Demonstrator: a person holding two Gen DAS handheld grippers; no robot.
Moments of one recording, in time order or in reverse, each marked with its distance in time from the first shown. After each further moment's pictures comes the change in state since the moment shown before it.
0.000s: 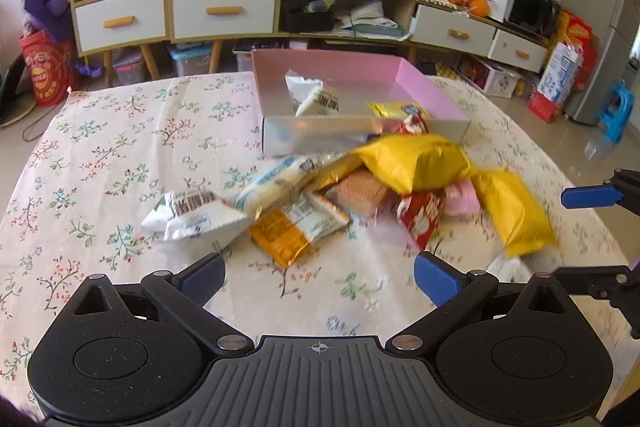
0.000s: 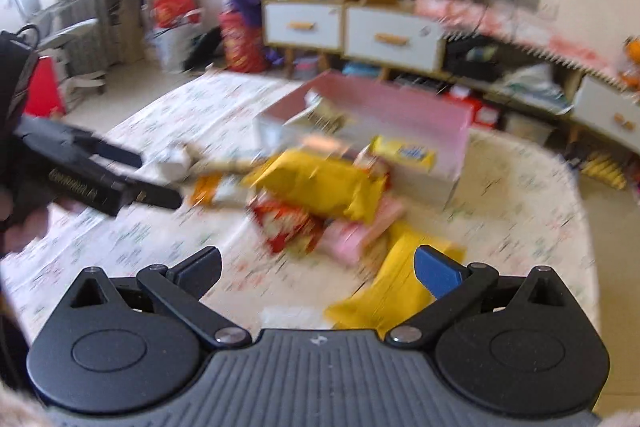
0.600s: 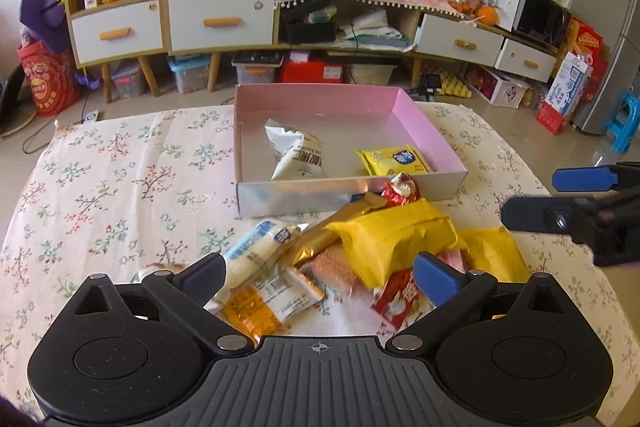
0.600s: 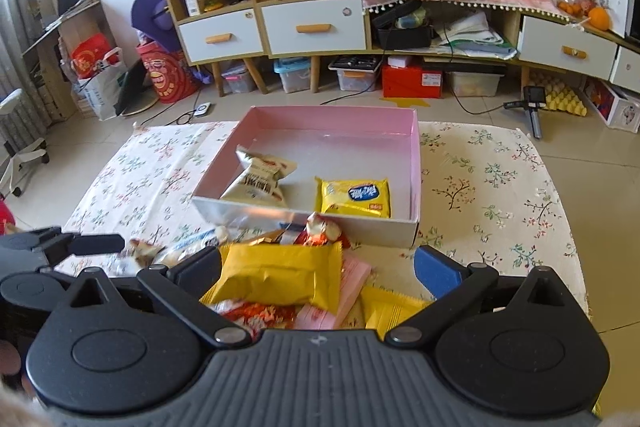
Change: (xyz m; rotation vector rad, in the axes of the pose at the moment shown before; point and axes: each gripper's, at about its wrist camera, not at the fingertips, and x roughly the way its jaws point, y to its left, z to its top) left arm 0.016 -0.025 0.061 -0.021 -0.001 0.030; right arm 0.014 -0.030 0.071 0.258 0.009 -0.153
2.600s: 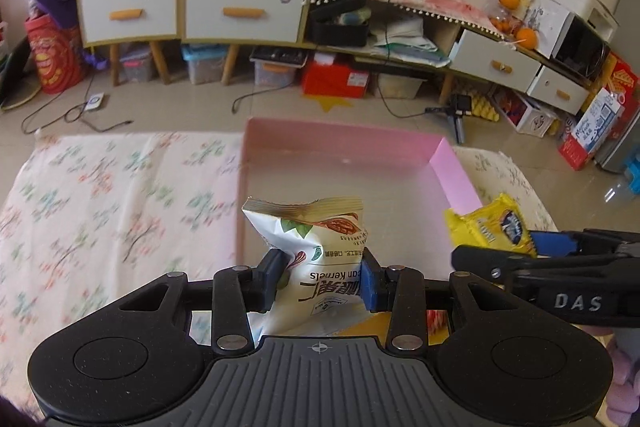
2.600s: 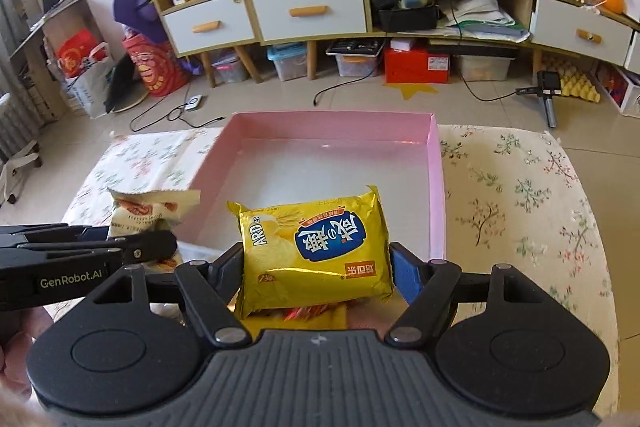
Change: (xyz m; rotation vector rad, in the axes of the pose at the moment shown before) left arm 0.080 0.020 0.089 -0.117 0.037 0.017; right arm 0.080 -0.017 0.050 0.056 0.066 -0.001
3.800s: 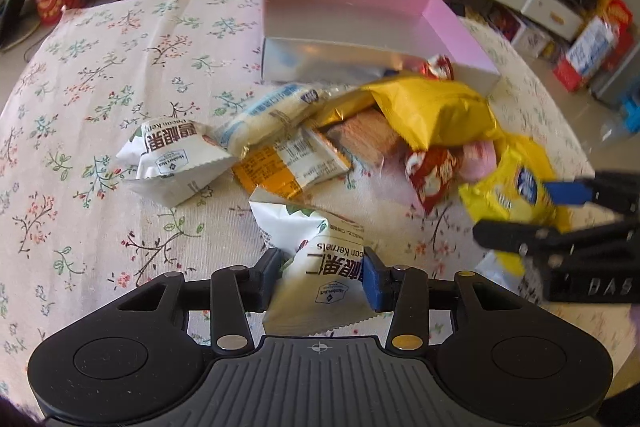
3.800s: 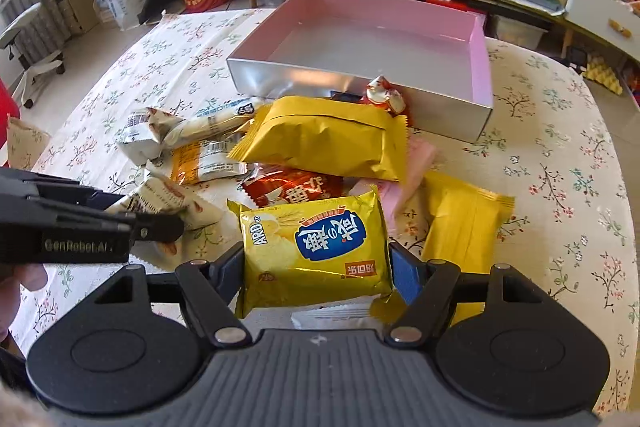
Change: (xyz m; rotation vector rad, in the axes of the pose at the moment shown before) left arm -0.053 0.016 -0.135 0.035 0.232 -0.009; right arm -0.038 0.039 -0.108 -0.161 0.154 0.027
